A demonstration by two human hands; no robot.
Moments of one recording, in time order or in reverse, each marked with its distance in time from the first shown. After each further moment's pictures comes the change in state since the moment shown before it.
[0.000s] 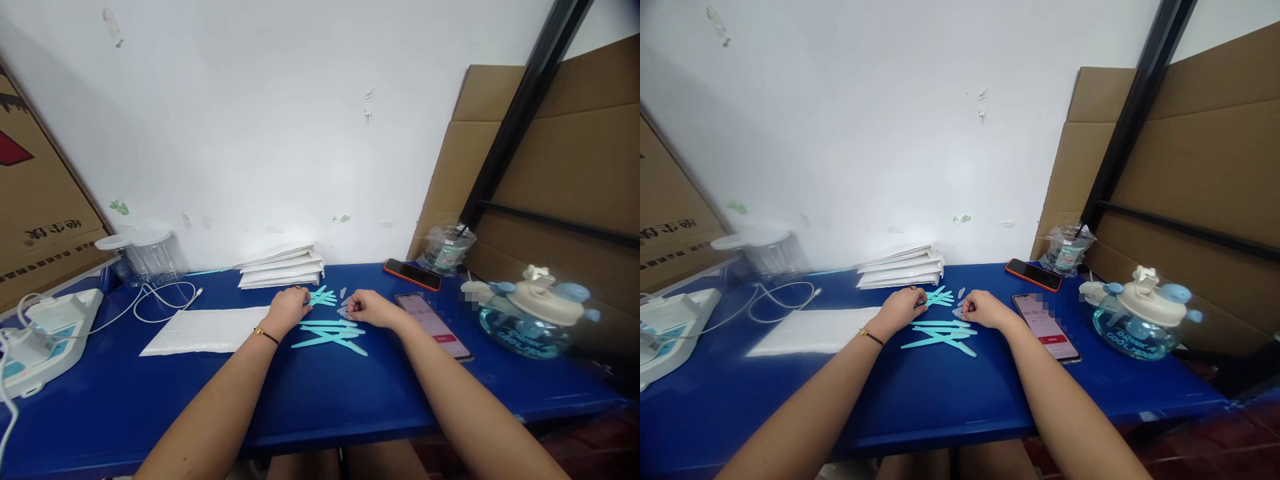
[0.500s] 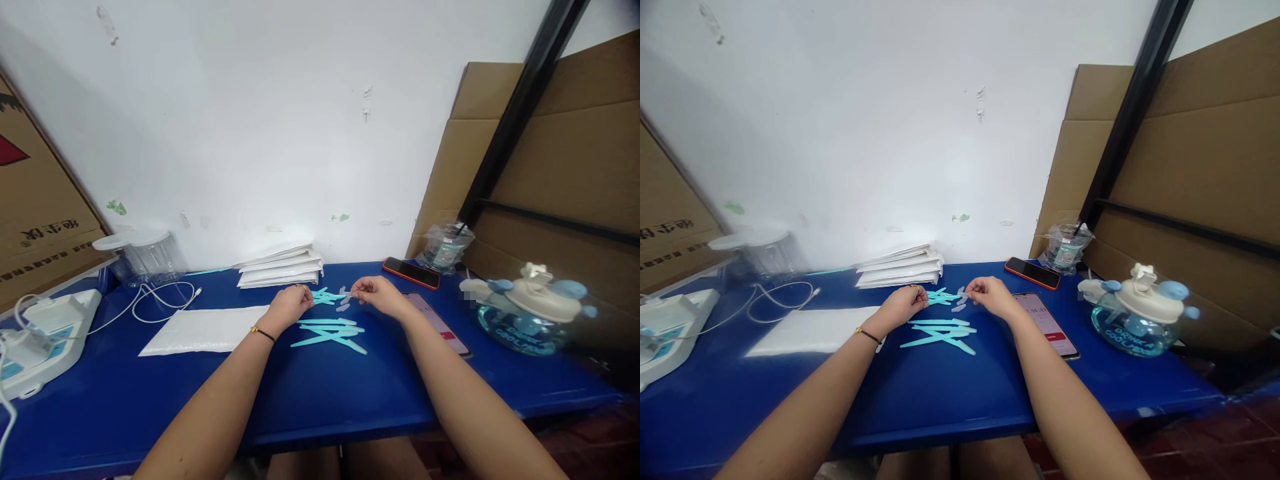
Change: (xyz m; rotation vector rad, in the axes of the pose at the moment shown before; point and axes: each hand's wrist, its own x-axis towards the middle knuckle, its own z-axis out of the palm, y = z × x) left_hand 0.001 -0.001 -0.003 -0.271 -0.039 0.018; right_hand 0.001 0.017 -0.016 0.290 0.151 0.019
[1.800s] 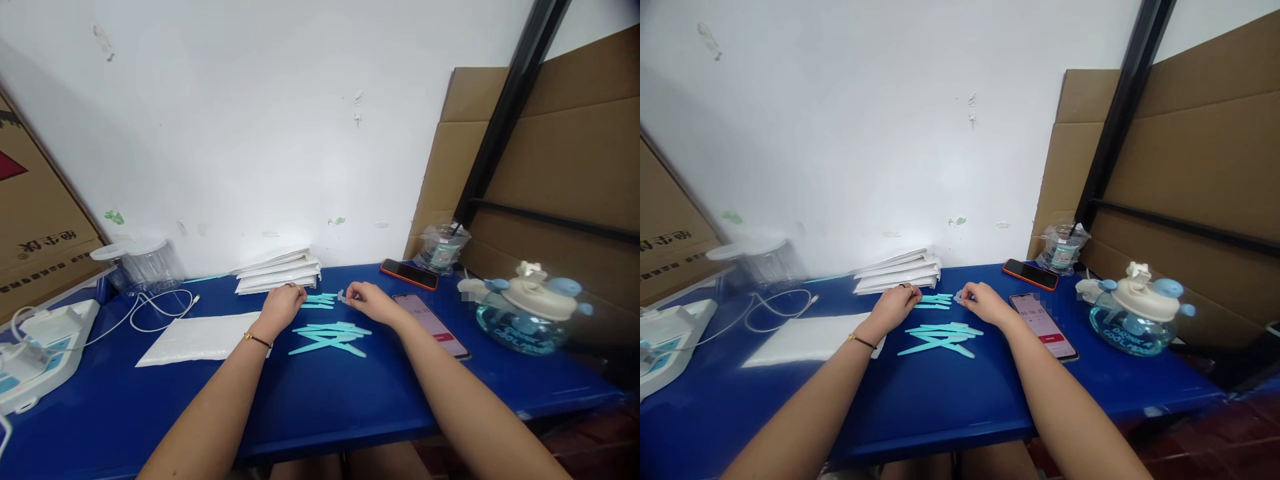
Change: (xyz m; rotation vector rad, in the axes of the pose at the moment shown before) left_hand -0.003 0.005 -0.014 0.302 0.133 0.066; right_hand -0.002 -0.009 0.009 -0.307 0.015 -0.144
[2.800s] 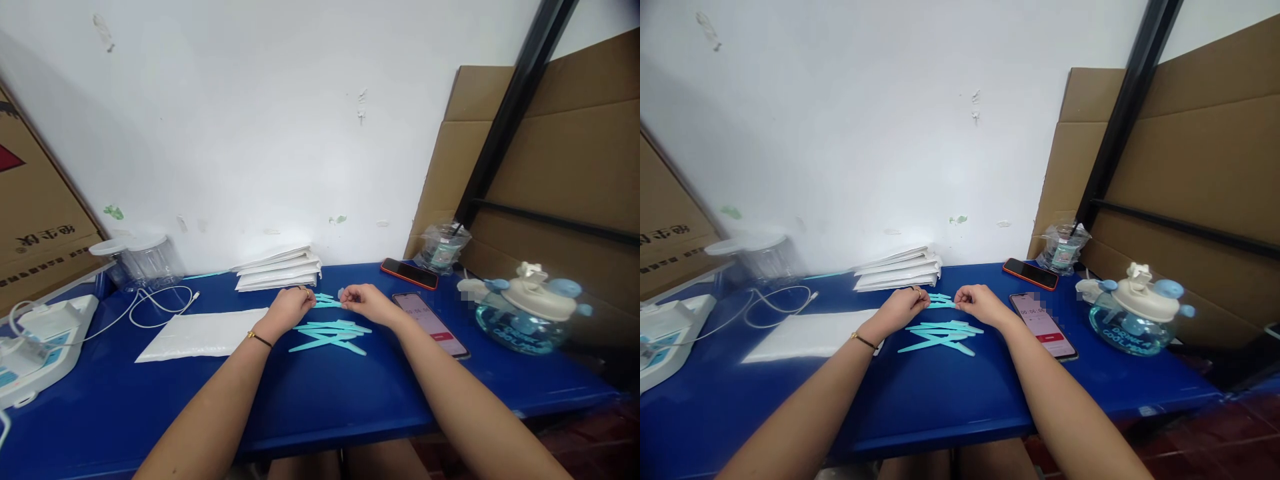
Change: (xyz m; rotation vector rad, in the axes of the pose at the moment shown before) left_hand -0.001 0.008 0.004 -0.171 -0.066 0.124; right_hand -0.002 -0.011 0.004 0.197 -0.057 -0.002
